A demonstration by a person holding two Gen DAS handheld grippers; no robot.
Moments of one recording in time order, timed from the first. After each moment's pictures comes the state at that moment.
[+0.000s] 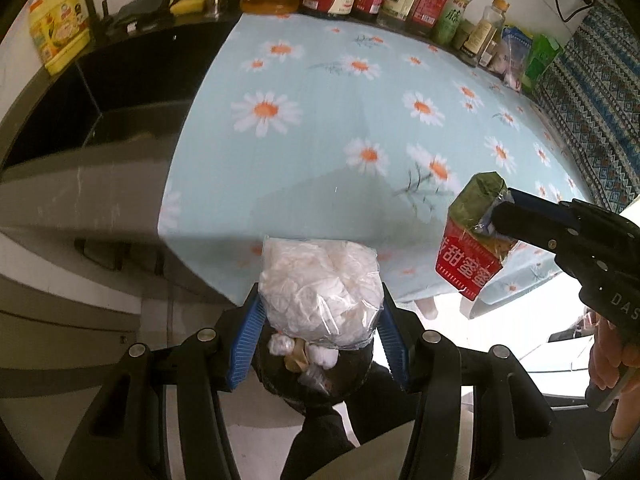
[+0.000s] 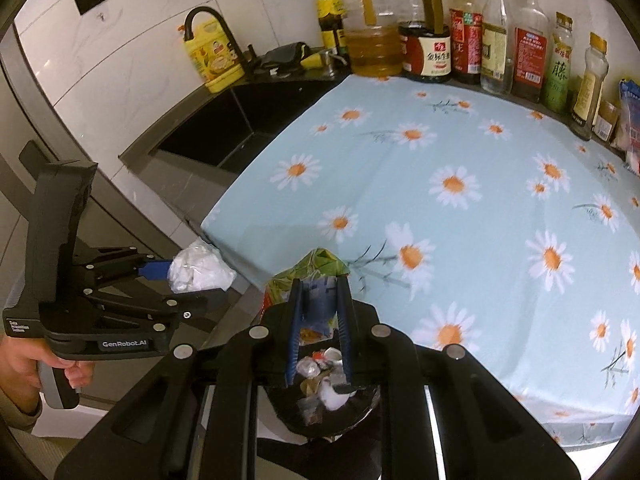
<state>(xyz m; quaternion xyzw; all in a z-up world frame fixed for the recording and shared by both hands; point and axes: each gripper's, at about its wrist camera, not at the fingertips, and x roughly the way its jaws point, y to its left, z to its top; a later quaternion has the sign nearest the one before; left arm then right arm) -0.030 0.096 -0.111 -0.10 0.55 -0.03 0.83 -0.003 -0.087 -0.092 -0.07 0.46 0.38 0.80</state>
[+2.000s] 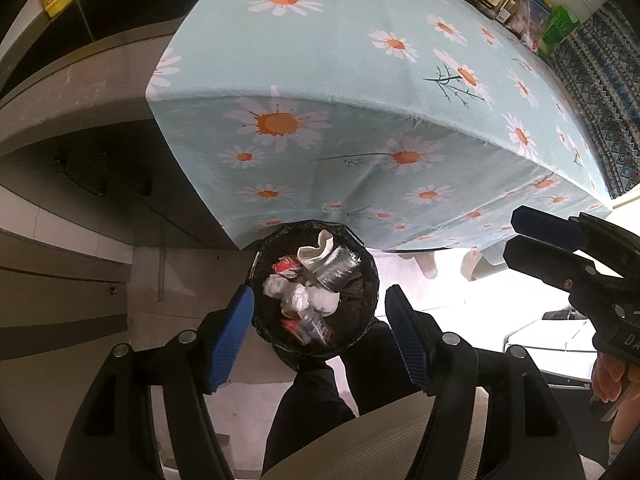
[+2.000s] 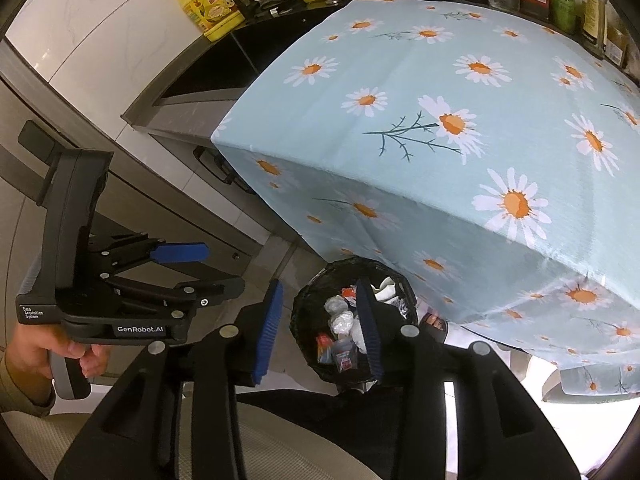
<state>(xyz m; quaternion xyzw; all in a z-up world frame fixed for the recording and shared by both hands) -0.064 0.100 -0.163 -0.11 0.61 -0.03 0.78 -0.041 -0.094 -0.144 -0.05 0.54 0.37 0.75</state>
